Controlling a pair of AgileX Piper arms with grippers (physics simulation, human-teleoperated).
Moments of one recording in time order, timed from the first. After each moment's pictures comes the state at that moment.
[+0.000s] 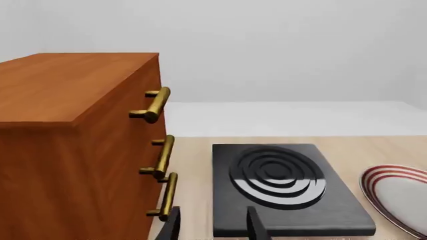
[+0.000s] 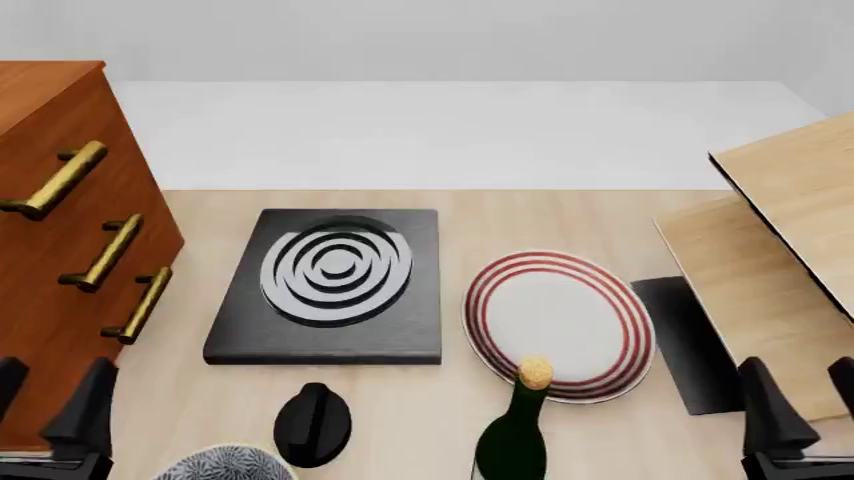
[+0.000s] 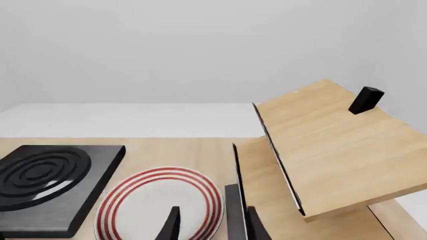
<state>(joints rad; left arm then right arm) -0.01 0.00 -0.01 0.01 0.00 0.00 0.00 0.00 0.00 0.00</state>
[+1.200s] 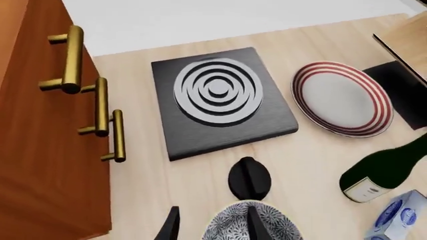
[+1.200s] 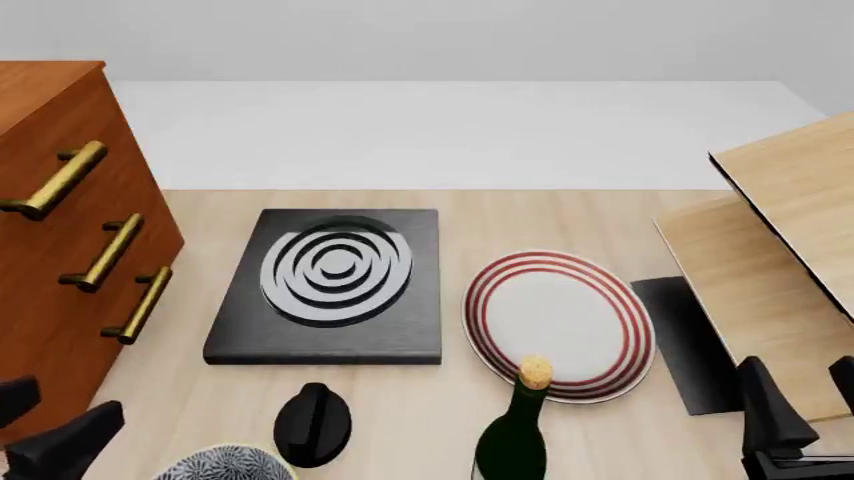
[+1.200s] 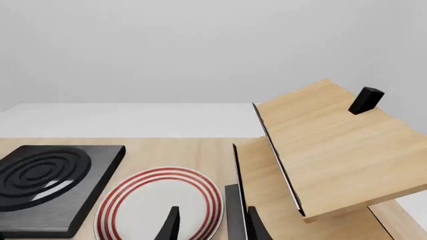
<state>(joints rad) -0.29 0.20 -0.53 0.86 -0.04 0.00 0.01 0.00 0.00 0.00</state>
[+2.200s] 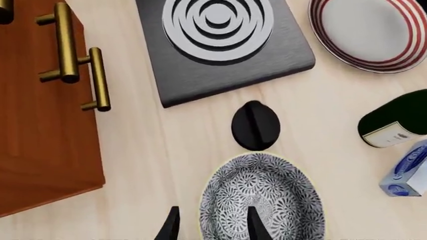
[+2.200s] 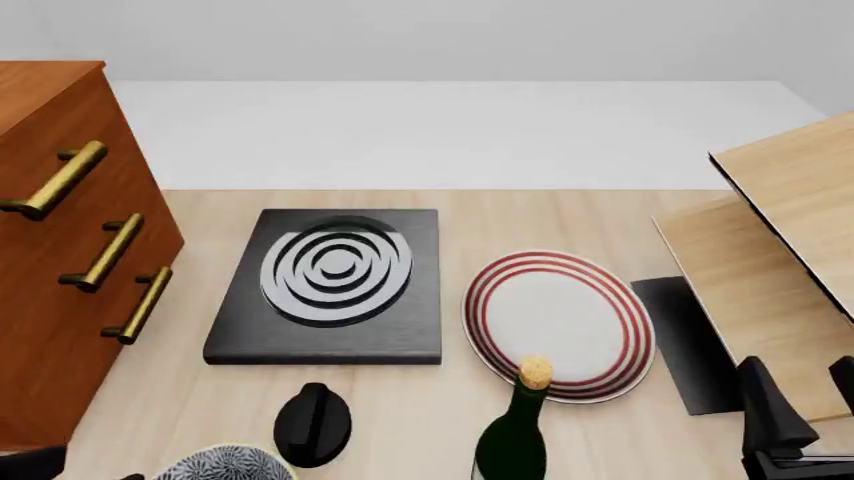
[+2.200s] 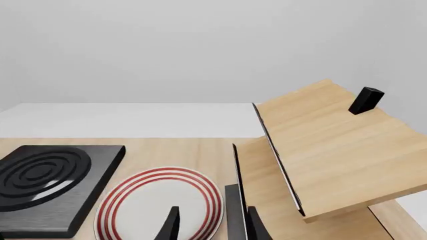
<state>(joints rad) -0.31 0.19 -0.44 1.04 -0.02 0.00 0.01 0.00 0.00 0.00</state>
